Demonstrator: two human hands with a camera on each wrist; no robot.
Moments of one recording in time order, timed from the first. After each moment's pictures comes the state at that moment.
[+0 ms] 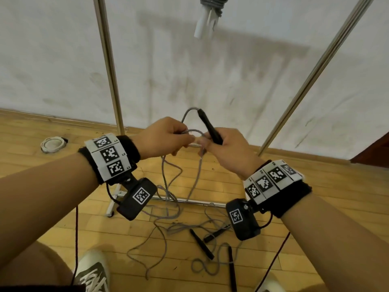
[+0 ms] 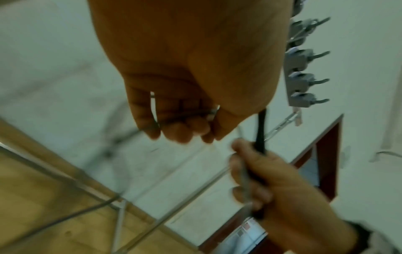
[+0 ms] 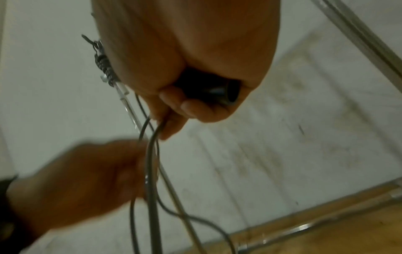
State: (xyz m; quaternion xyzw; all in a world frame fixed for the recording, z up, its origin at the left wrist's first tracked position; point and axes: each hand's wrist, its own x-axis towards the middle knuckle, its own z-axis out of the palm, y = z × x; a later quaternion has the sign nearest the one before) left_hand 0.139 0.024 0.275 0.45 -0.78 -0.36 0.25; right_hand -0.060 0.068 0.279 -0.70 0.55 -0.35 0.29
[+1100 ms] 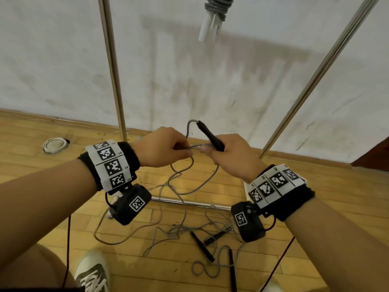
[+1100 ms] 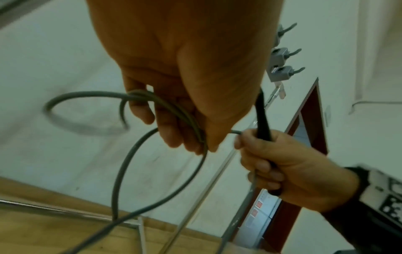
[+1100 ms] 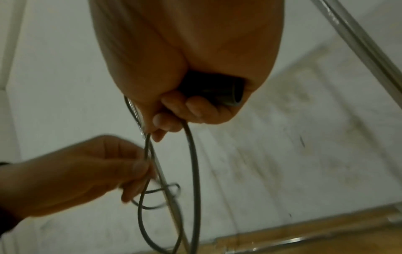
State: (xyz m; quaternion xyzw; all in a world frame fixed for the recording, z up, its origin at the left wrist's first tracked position) left_hand 0.147 0.031 0.271 0.44 -0.86 -0.22 0.16; right_hand -0.067 0.067 0.275 -0.73 0.58 -0.27 0.24
